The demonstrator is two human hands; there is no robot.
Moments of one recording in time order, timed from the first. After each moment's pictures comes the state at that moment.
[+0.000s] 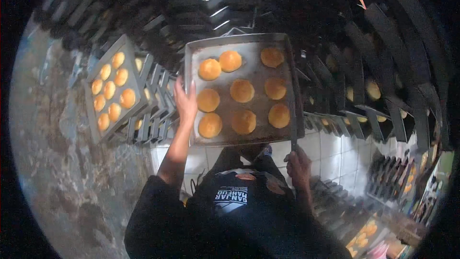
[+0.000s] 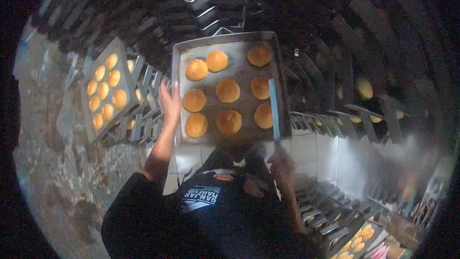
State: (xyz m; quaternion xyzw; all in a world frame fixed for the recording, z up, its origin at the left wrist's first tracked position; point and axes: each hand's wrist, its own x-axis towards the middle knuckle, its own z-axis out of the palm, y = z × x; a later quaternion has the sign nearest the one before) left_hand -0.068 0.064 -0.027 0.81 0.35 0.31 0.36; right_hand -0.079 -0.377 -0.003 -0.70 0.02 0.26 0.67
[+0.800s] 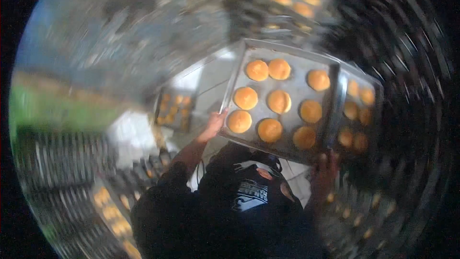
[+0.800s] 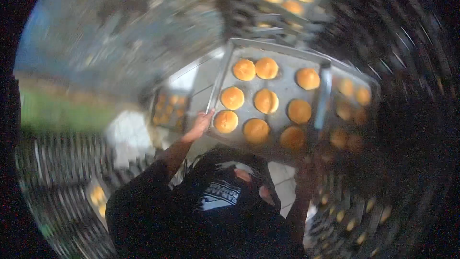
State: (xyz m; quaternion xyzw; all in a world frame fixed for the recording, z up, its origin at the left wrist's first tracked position) left_hand -0.516 -0.209 -0.193 0.37 0.79 0.24 0.42; right_hand -0.074 -0.360 -0.059 -0.65 -0.60 0.15 0.44
